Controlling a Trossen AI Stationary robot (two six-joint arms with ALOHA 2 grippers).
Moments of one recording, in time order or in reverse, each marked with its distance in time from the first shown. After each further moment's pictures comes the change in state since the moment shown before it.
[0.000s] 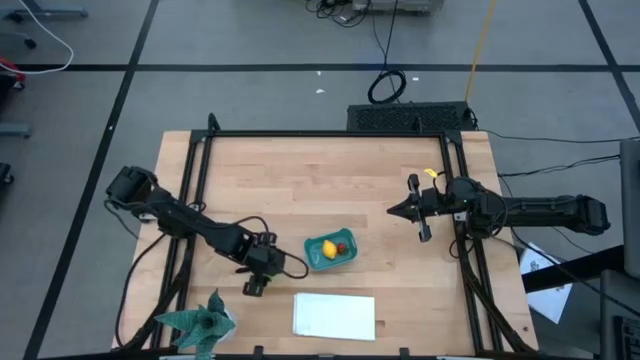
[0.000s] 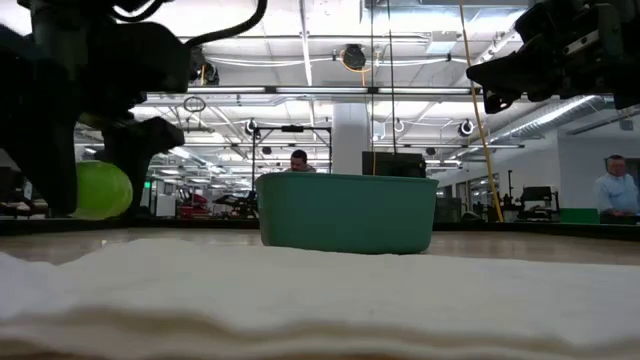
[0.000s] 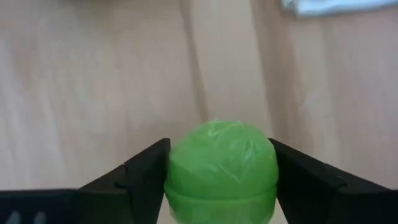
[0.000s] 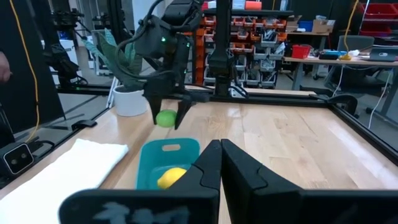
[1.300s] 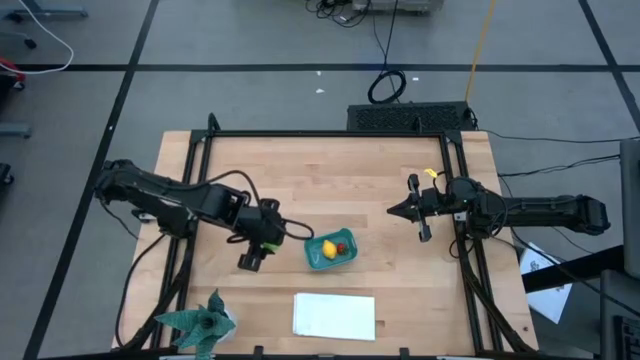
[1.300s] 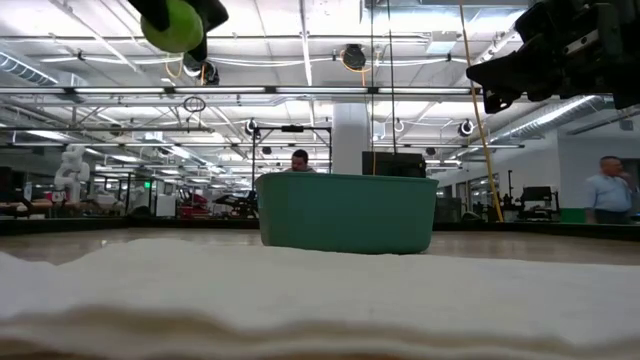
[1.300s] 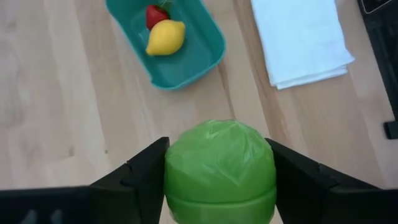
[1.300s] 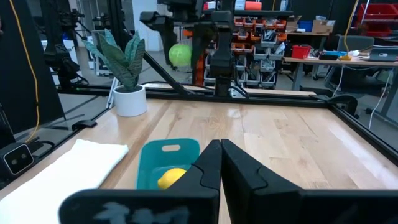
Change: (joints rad) left arm 0.166 -0.148 0.459 -0.502 -0.009 0.233; right arm 0.000 0.002 0.000 0.003 0.000 0.000
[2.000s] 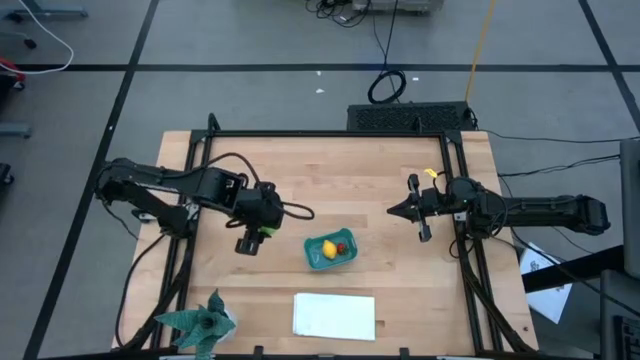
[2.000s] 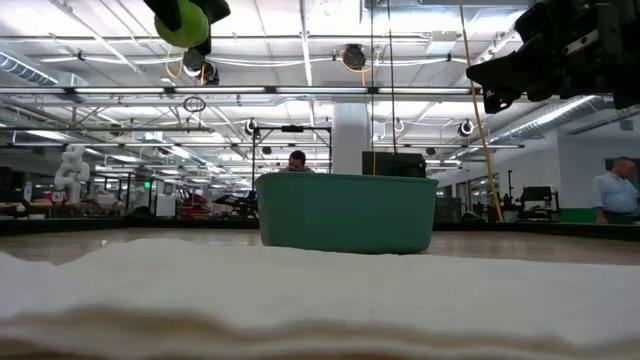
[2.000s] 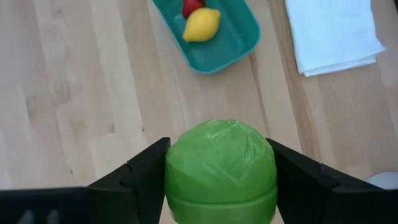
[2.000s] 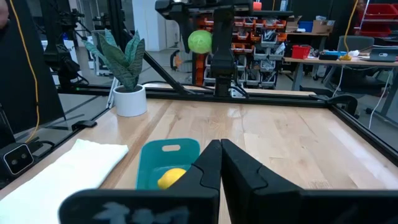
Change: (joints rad) left arm 0.091 0.000 0.115 -0.162 -0.026 0.071; right arm 0.000 0.000 0.000 0.000 0.000 0.000
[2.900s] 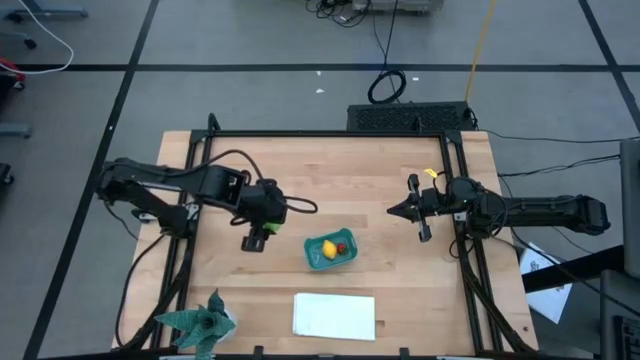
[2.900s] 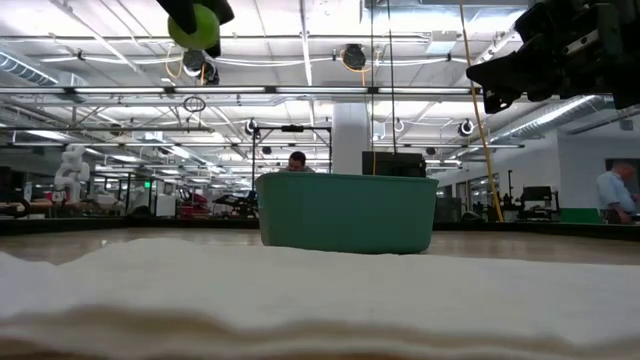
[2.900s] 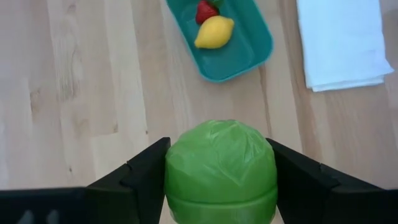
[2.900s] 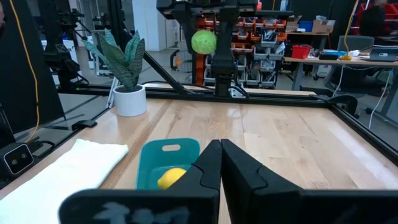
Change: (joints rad) left arm 0.028 0.020 0.011 0.024 -0.005 -0.050; right arm 0.000 0.000 0.000 -0.001 0.000 0.000
